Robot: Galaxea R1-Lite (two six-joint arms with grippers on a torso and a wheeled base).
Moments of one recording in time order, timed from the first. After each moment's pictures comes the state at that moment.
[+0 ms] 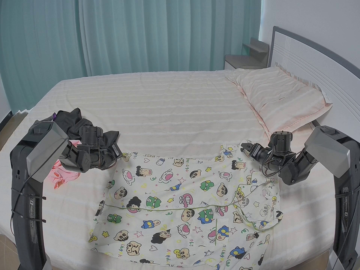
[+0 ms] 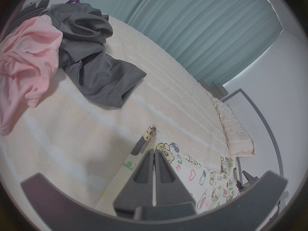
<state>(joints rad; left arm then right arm) -0.05 2.48 -1.41 -0.47 -0.25 -0.65 0.16 2.46 -1.17 -0.90 0.06 0.68</state>
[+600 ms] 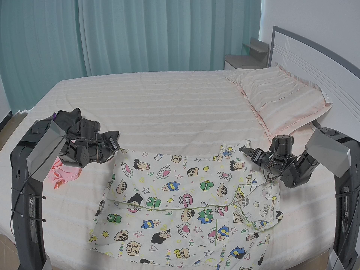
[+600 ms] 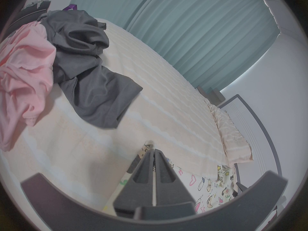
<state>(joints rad) -0.02 2.49 -1.49 -0.46 -0.24 -0.66 0.15 2.46 -1.12 -0.91 0.06 0.63</state>
